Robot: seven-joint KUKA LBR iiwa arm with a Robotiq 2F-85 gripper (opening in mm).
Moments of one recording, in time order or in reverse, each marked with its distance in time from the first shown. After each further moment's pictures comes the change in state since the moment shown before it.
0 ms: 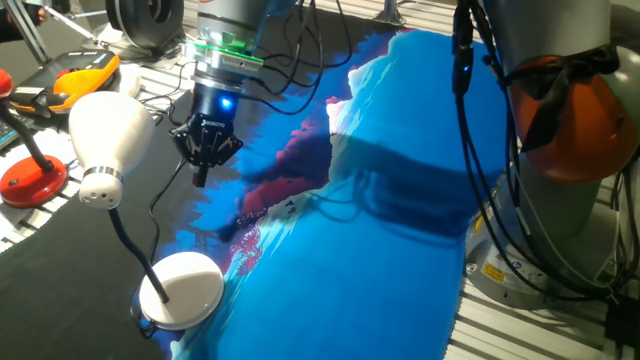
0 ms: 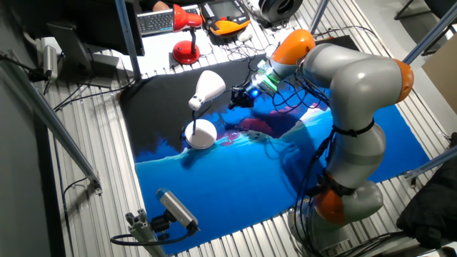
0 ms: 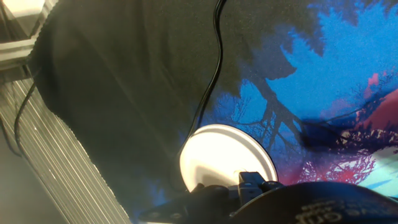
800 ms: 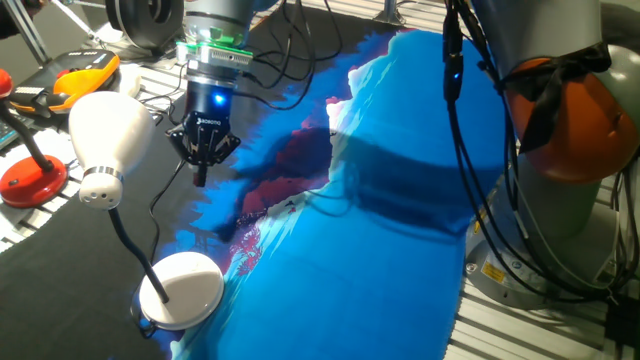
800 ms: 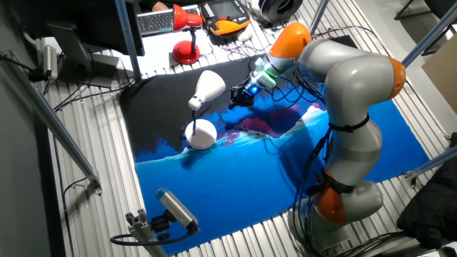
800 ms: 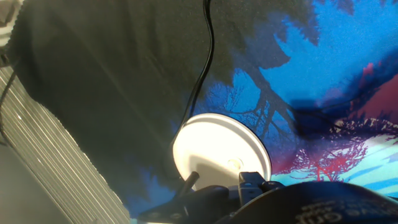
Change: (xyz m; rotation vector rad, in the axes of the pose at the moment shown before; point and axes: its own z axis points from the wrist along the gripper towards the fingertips) arm 0.000 0.000 0.000 0.044 0.096 0.028
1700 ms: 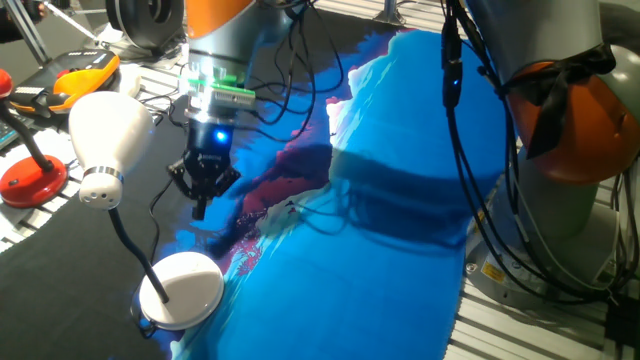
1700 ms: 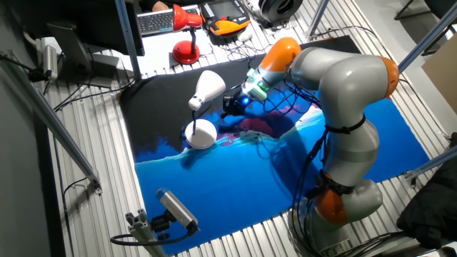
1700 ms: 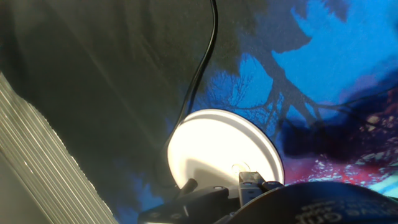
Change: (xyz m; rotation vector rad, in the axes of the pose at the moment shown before) arm 0.011 -0.004 0.069 -0.019 -0.055 -0.022
